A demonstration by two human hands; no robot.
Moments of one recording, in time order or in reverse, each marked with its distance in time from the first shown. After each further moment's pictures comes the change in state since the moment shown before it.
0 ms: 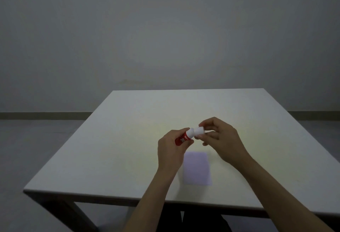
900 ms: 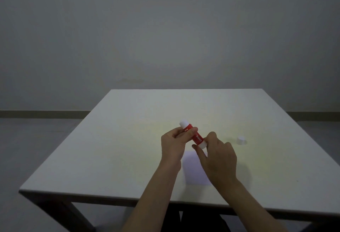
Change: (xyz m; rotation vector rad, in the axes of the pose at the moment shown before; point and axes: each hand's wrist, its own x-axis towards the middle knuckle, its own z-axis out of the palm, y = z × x) left_hand 0.008 0.015 0.010 -0.551 -0.030 -0.410; right_hand -0.028 0.027 0.044 -0.831 0.345 -0.176
